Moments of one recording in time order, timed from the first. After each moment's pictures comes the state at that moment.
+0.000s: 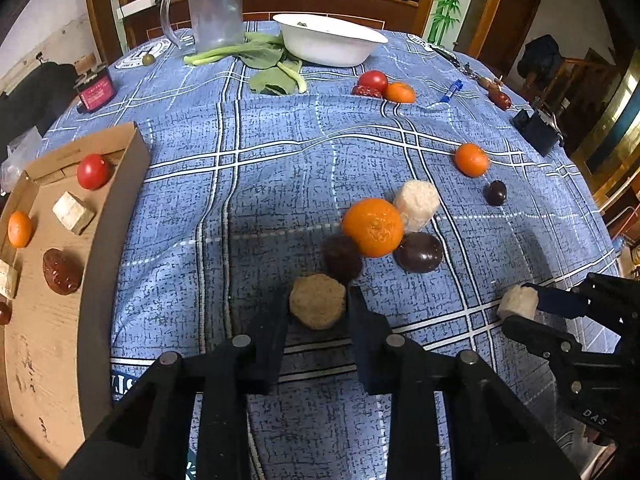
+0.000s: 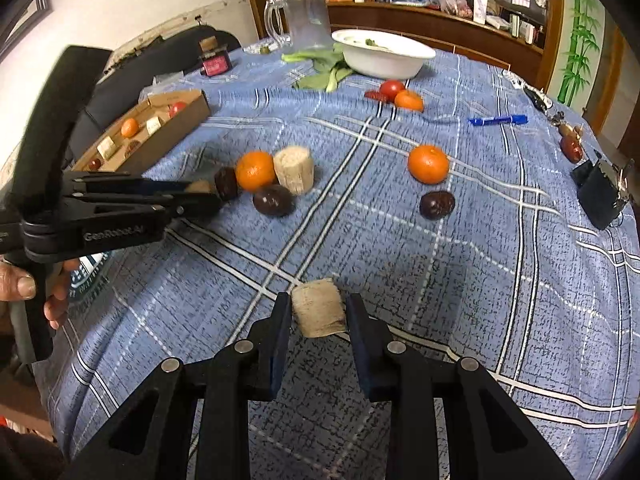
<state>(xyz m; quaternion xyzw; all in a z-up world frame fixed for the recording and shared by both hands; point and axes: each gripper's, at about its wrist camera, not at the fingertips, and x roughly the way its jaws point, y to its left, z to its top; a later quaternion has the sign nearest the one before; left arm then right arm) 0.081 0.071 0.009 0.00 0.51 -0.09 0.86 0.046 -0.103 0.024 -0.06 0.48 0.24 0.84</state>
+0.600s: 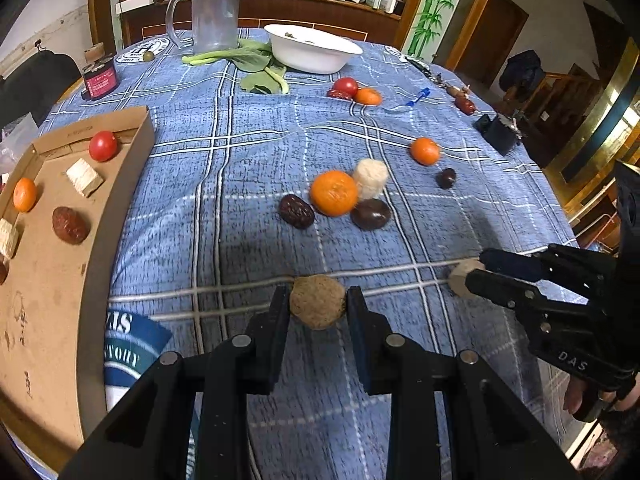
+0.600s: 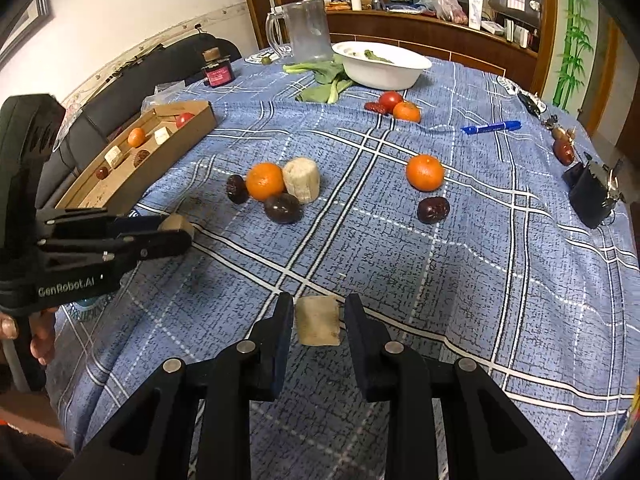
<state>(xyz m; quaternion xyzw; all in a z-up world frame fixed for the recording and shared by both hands) 0.027 0.077 0.032 -0.04 0.49 -0.13 0.86 0.035 -0.105 0.039 -0.05 0.47 0.24 0.85</state>
